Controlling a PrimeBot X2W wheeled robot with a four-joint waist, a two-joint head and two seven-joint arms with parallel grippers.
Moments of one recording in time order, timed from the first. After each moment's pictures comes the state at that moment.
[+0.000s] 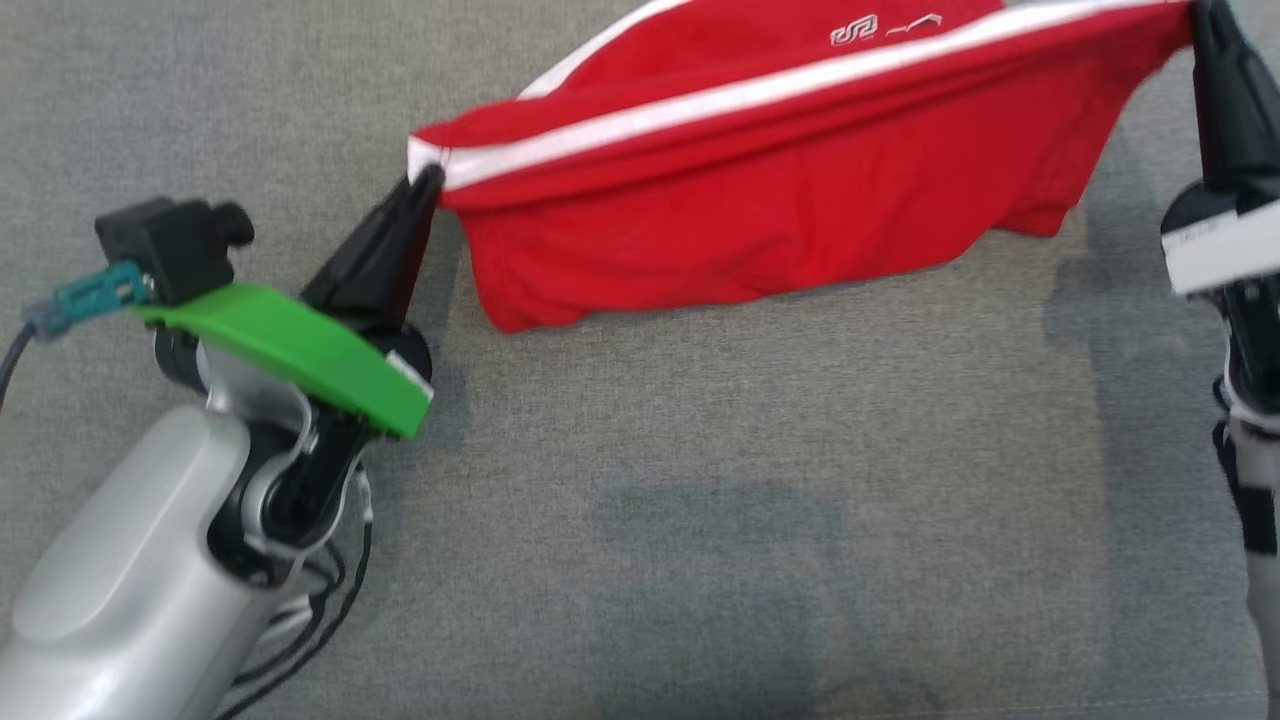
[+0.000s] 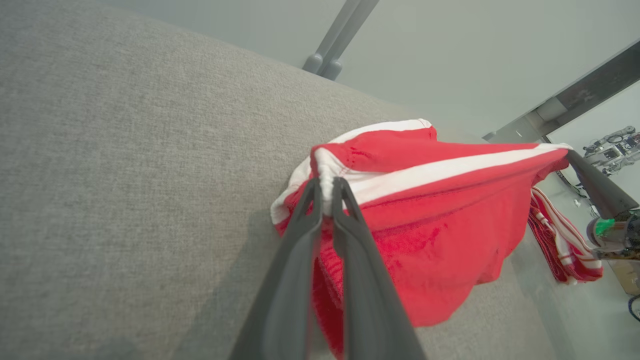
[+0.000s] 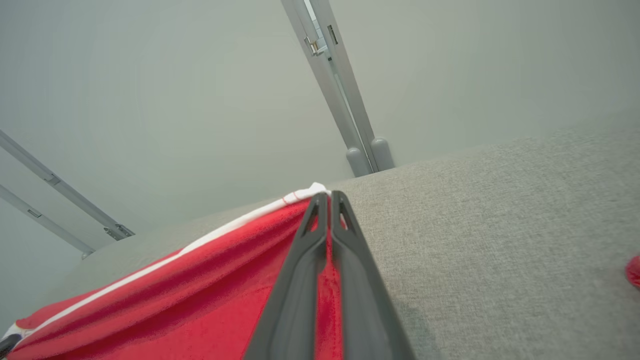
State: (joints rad) left arm -0.59 0.50 -0.63 -0.04 -1.14 0.13 -0.01; right arm -0.51 -0.27 -0.07 -0.01 0.66 0.13 0.08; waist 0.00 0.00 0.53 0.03
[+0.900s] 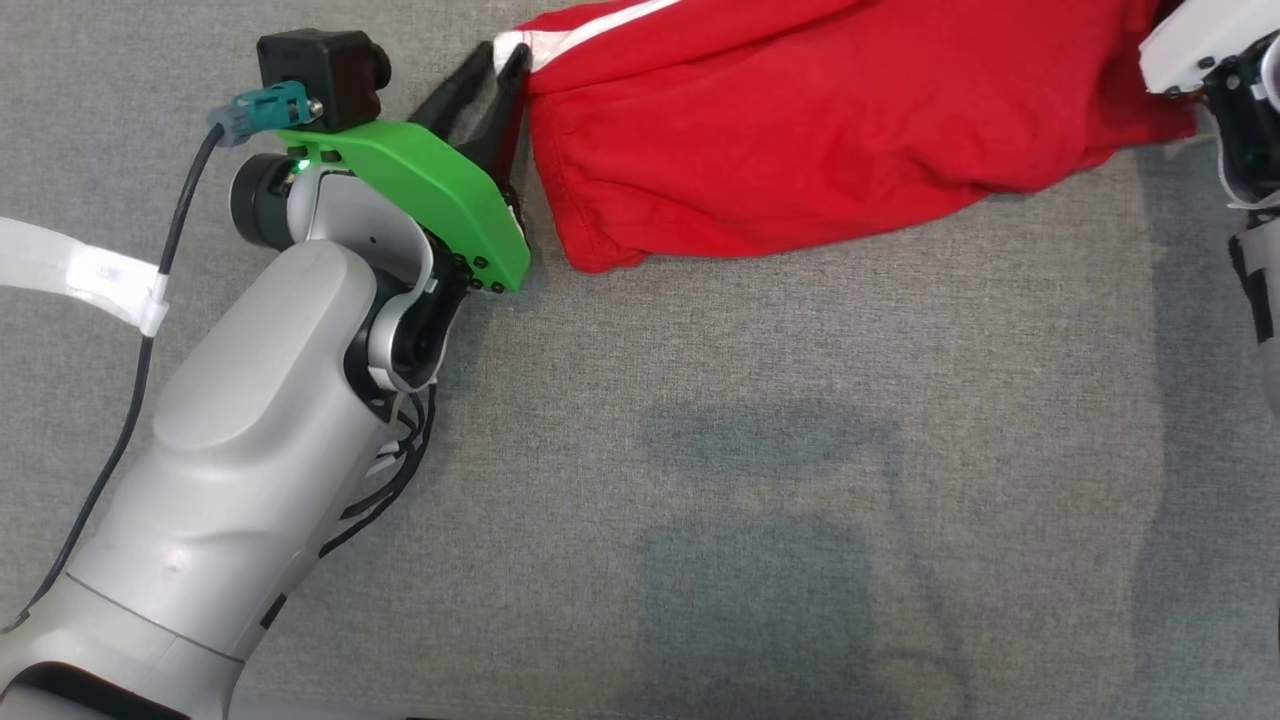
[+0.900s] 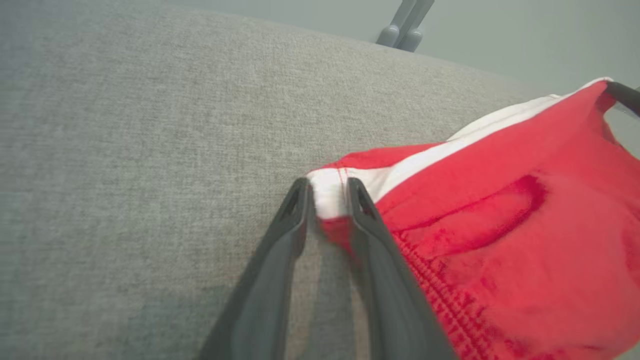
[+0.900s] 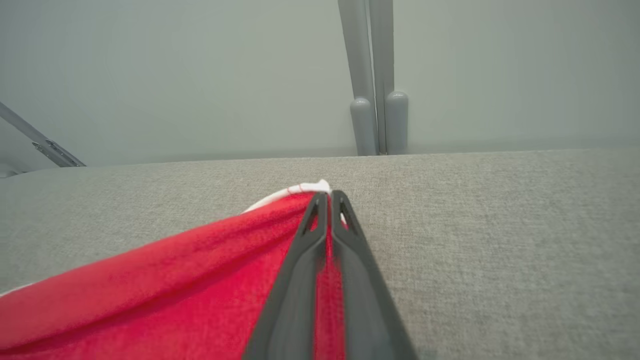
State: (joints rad) left arm -0.95 0.27 -0.76 0.46 -0.99 0.09 0.00; right arm -1.01 -0.35 0.12 0.57 0.48 0.13 0.08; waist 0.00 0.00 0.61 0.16
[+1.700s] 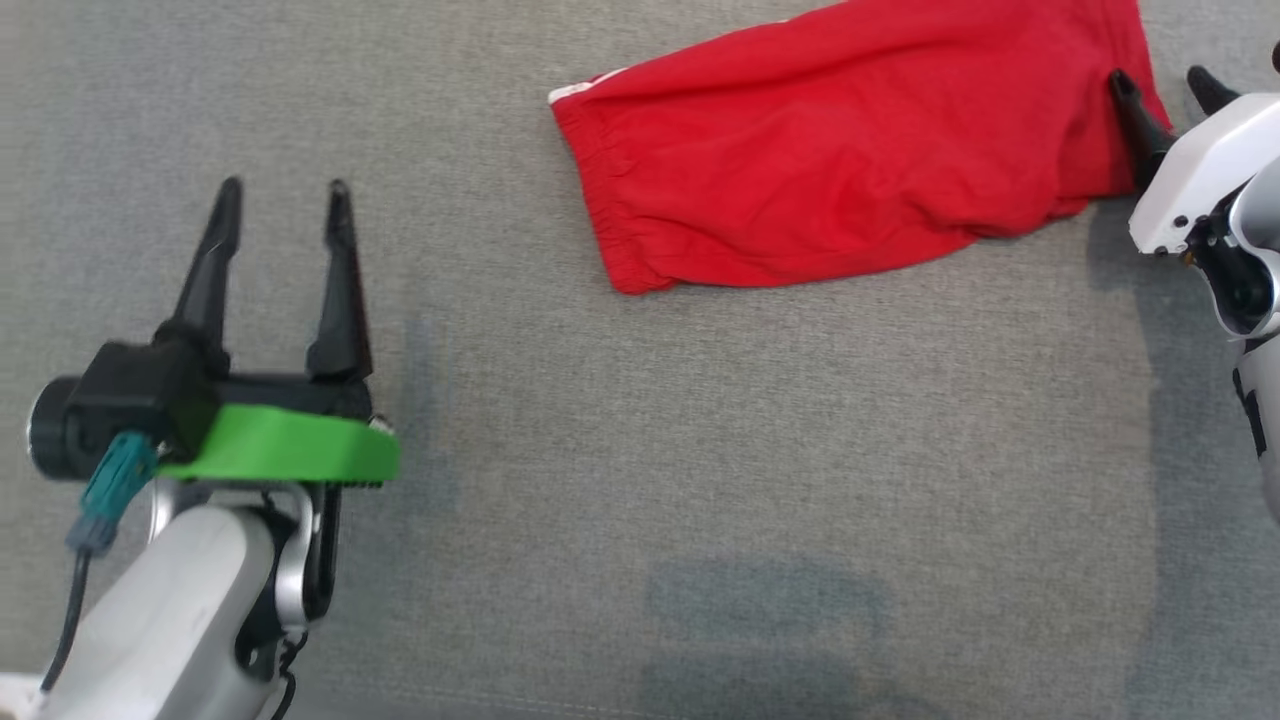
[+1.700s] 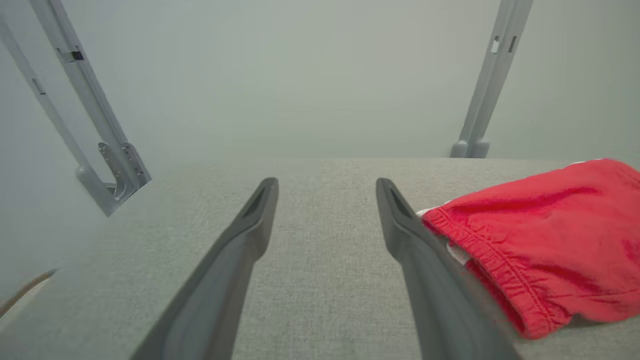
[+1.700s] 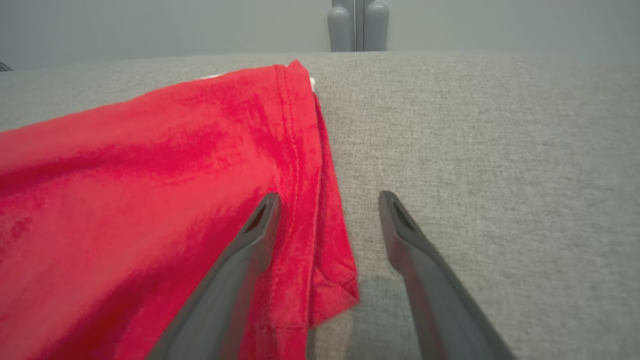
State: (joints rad) left arm -0.50 0.52 -0.62 -0.07 -0.69 0.41 -0.26; right arm -0.82 -0.38 0.09 0.59 0.42 0.13 0.24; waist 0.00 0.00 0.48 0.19
